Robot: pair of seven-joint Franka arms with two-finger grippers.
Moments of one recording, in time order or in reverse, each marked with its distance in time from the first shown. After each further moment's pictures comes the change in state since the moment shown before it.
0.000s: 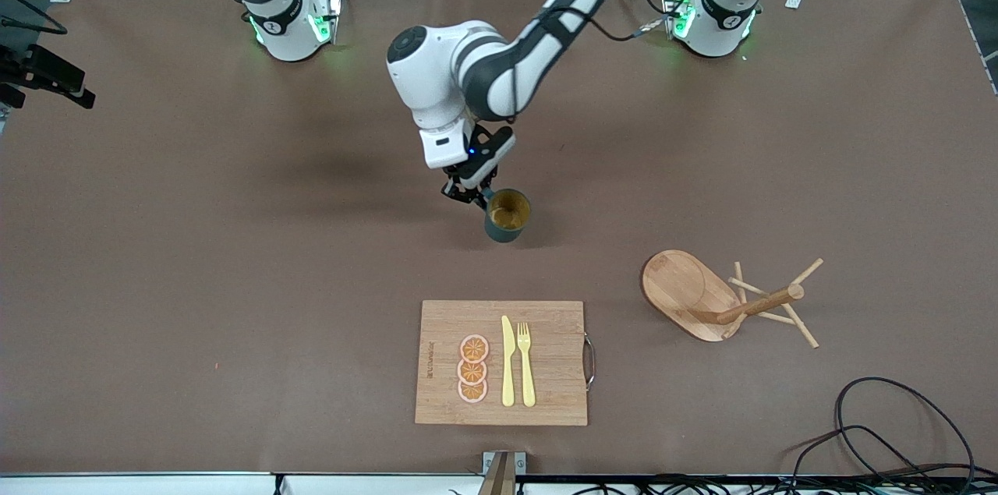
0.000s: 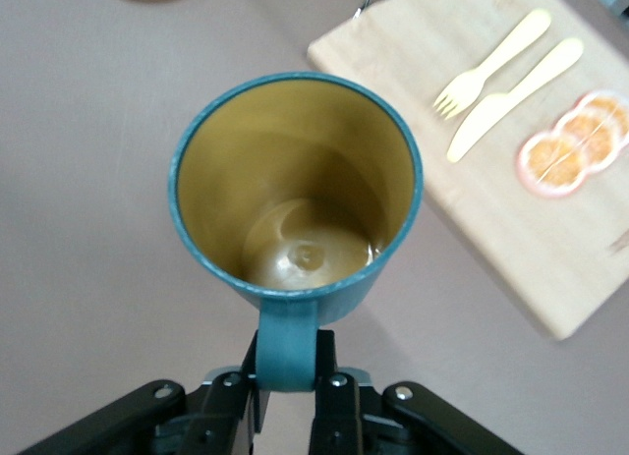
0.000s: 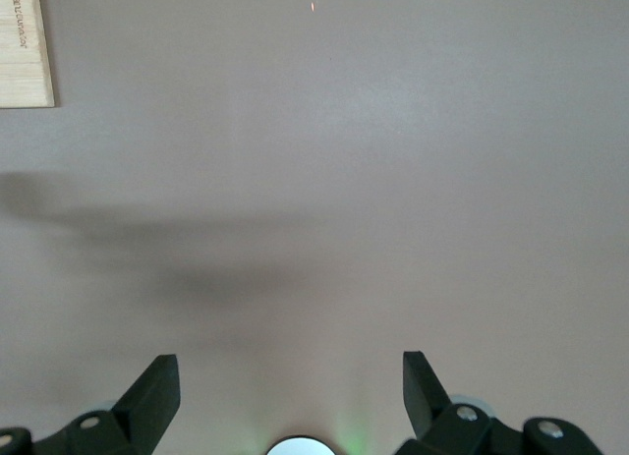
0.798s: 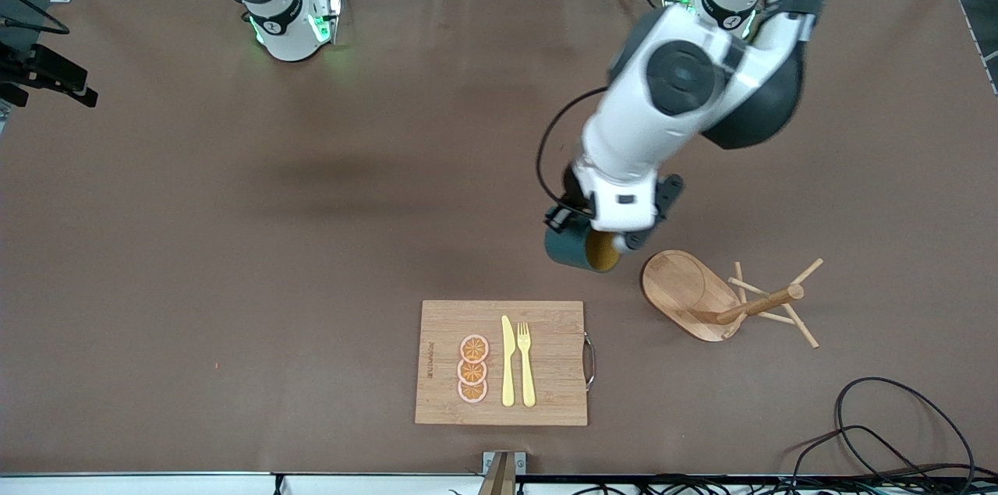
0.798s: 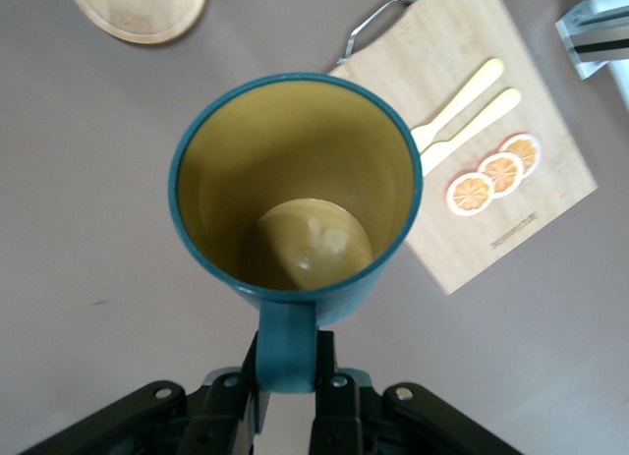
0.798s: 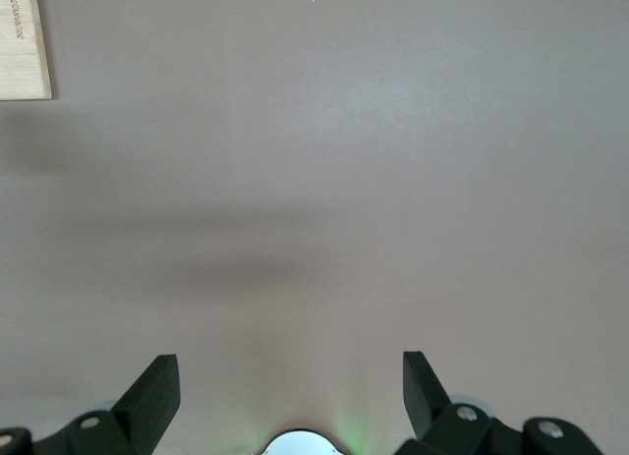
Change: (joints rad) left arm 0.414 -0.259 0.004 -0.011 -0.614 -0.175 0.641; right arm 0.000 0.000 0.000 -0.003 0.000 -0.011 -0.001
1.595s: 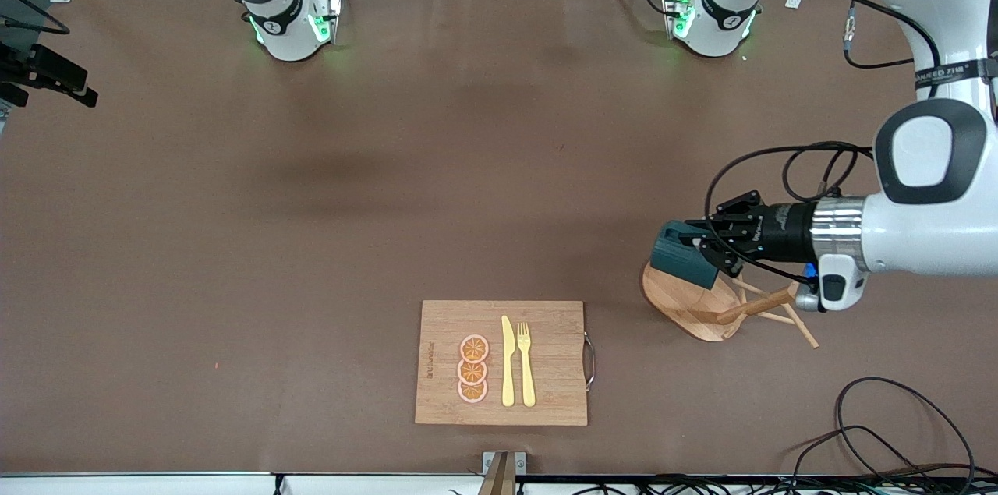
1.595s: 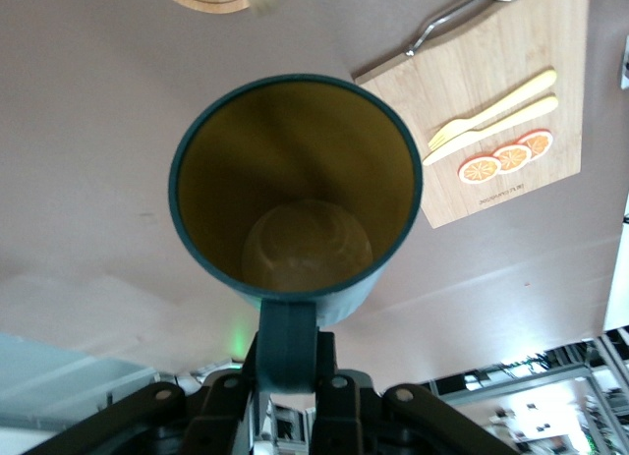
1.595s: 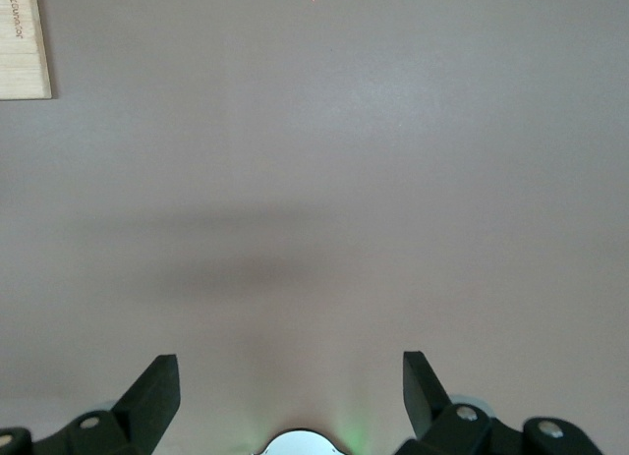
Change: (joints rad) left arm 0.432 0.033 -0.002 -0.064 -0.485 -0.245 0.302; right arm 0.000 0.000 0.000 -0.001 0.000 0.000 -0.002
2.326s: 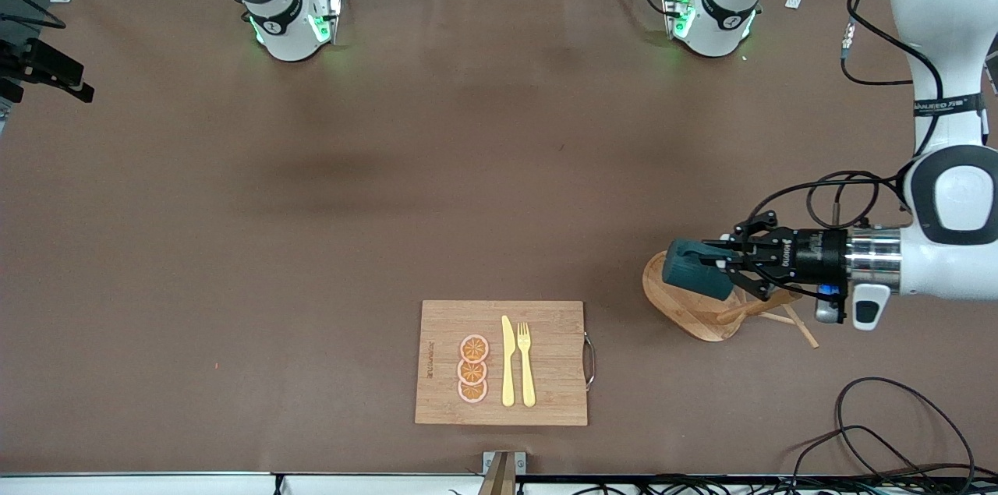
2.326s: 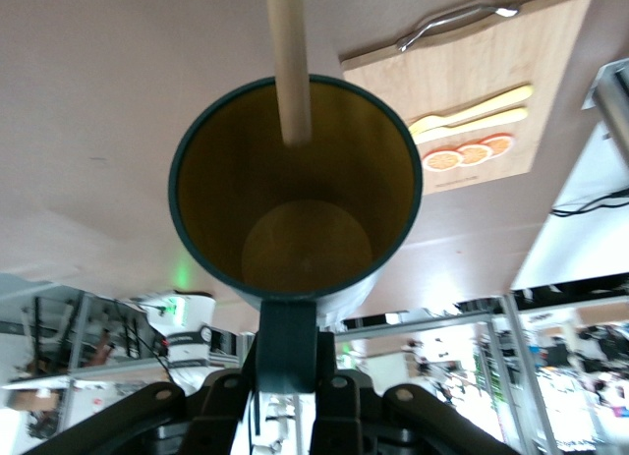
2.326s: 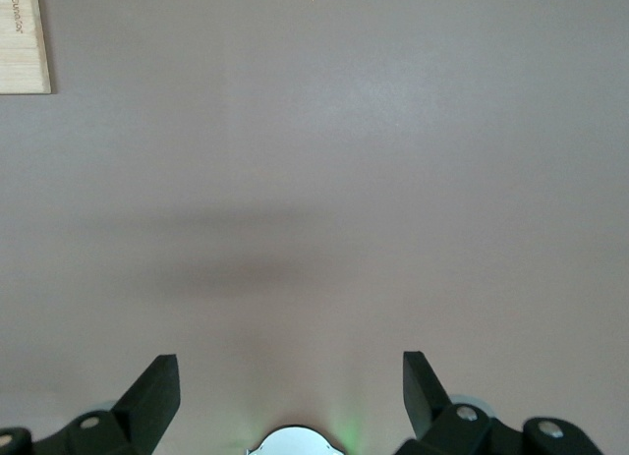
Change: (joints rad) left arm 0.114 0.058 0.001 -0.045 -0.205 -0.002 -0.002; right arm 0.000 -0.004 0.001 0.011 -0.008 -0.015 -0.012
